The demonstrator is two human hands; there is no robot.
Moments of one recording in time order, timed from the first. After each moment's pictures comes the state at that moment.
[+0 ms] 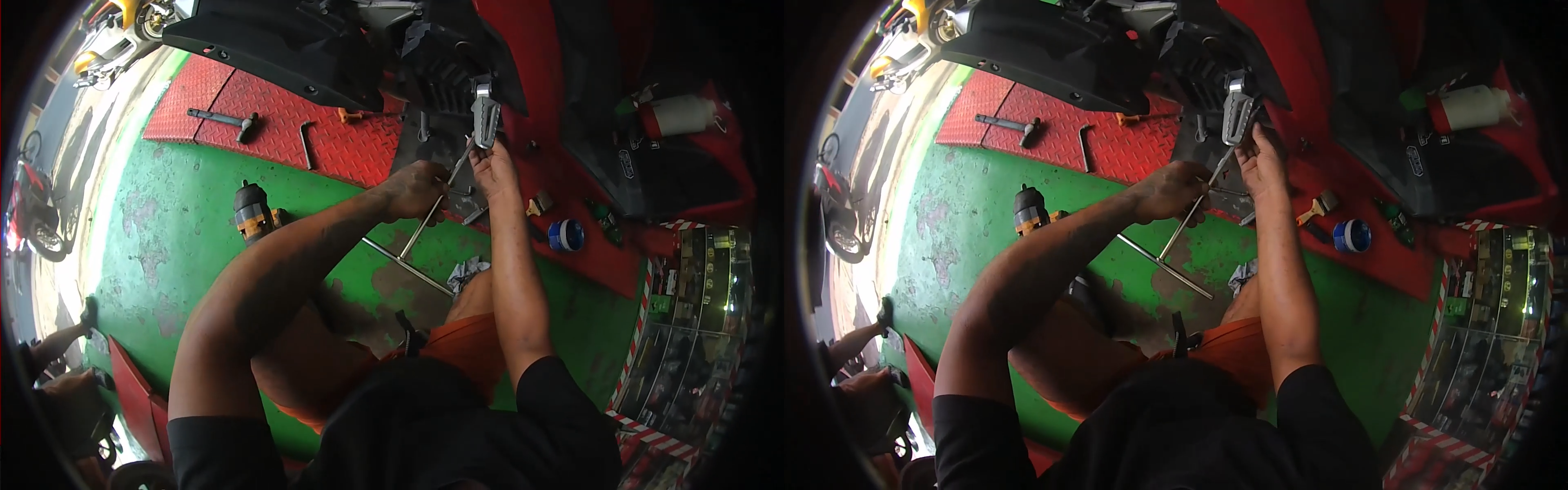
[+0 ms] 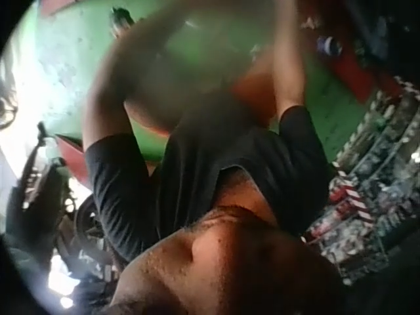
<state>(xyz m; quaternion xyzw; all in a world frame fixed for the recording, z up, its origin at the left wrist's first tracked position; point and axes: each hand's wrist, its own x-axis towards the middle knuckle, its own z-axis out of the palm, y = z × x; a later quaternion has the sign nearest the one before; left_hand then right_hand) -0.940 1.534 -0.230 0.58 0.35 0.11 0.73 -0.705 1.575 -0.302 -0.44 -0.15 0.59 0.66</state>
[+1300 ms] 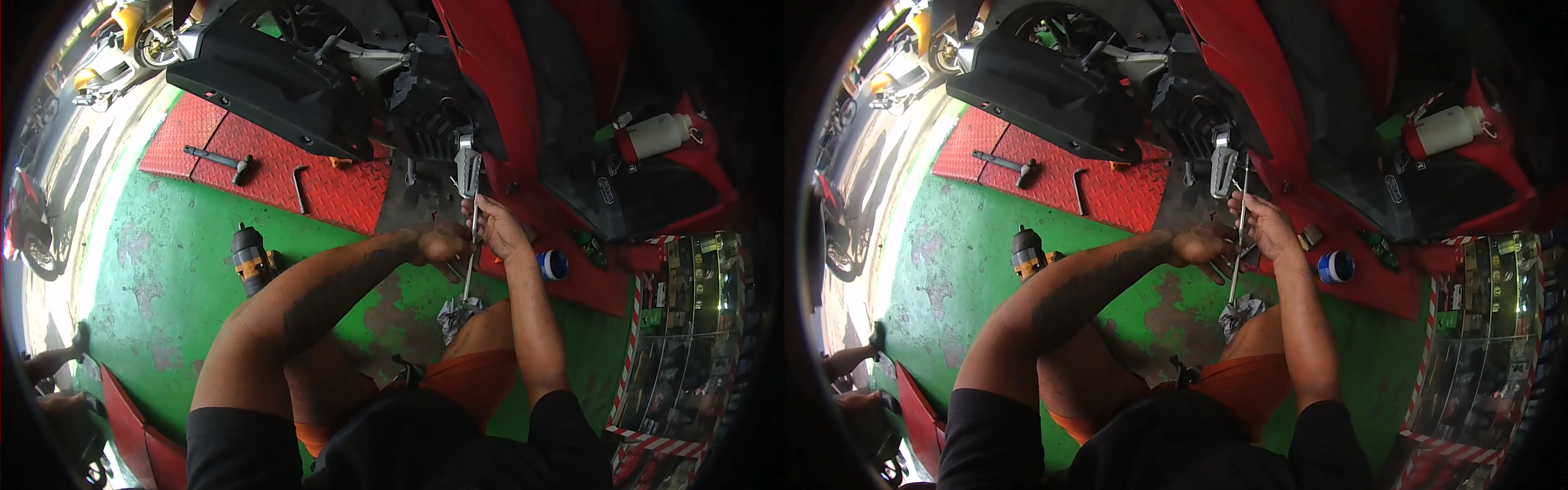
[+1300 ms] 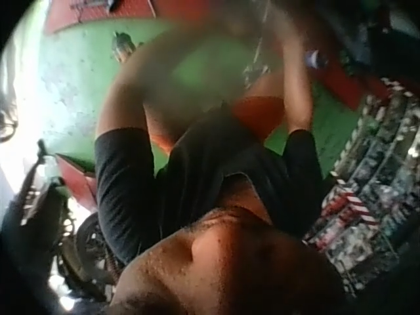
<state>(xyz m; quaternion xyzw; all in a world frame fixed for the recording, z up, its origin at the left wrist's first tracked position) -0.884 1.540 -0.242 0.51 0.24 0.02 0.82 -0.688 1.521 -0.246 -0.54 -0.29 0.65 0.45</state>
